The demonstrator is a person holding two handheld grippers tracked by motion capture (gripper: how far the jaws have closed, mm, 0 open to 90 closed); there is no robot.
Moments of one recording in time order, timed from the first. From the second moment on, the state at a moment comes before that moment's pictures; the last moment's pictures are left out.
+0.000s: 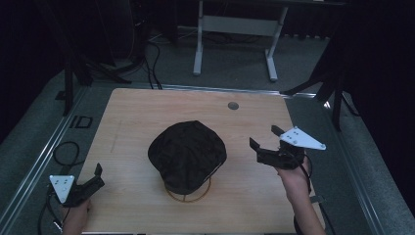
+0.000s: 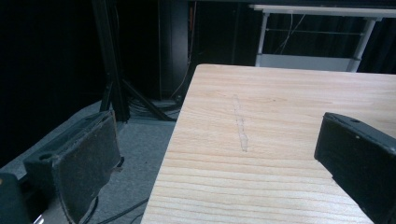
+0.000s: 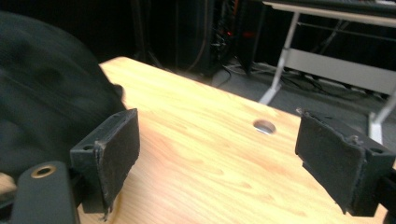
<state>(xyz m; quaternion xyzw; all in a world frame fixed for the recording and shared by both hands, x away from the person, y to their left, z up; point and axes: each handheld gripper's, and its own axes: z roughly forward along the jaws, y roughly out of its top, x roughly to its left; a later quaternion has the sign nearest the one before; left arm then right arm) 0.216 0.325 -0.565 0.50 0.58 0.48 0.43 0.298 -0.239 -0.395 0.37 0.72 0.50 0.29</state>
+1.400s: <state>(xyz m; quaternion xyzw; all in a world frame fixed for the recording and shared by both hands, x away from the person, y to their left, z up) 0.216 0.325 -0.565 0.50 0.58 0.48 0.43 0.286 -0.360 -0.540 0.53 0.69 0.37 0.32</state>
